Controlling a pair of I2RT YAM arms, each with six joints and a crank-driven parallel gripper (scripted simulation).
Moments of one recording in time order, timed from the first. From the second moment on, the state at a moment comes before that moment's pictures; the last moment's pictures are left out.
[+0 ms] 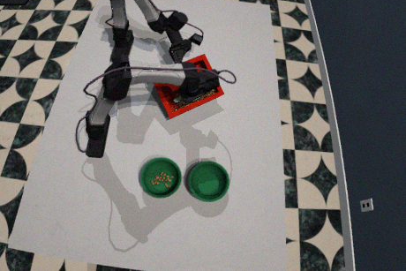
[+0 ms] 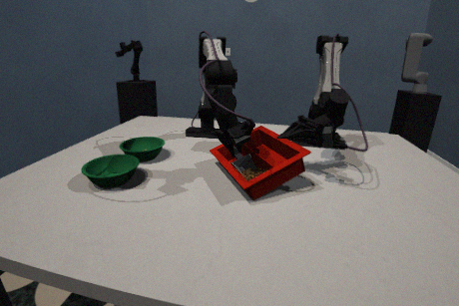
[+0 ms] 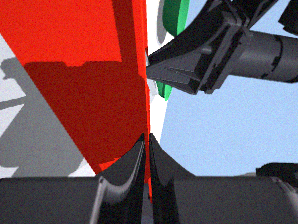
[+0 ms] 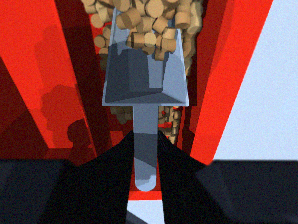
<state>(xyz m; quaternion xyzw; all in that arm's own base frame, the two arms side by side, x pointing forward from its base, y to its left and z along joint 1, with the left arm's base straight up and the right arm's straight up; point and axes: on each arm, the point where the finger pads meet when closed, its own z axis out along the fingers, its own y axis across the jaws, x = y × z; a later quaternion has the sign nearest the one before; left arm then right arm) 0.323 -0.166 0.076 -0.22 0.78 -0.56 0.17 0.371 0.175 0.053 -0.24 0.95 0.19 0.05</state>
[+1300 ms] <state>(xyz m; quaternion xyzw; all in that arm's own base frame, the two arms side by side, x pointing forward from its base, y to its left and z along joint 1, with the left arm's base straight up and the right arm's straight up) 0.323 -0.166 0.076 -0.22 0.78 -0.56 0.17 0.363 0.181 0.058 -0.24 0.93 0.16 0.22</state>
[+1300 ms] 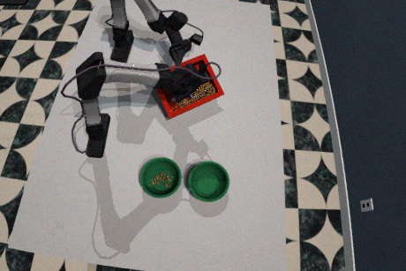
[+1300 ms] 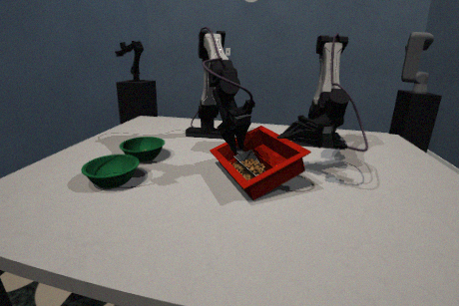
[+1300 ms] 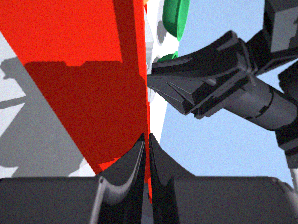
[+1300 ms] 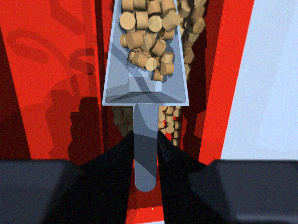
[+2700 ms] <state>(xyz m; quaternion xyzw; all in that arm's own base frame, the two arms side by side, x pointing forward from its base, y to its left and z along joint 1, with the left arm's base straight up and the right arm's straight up) 0.323 -0.166 0.076 -0.22 0.78 -0.56 0.17 0.356 0.182 0.067 -0.24 0.87 0.10 0.42</state>
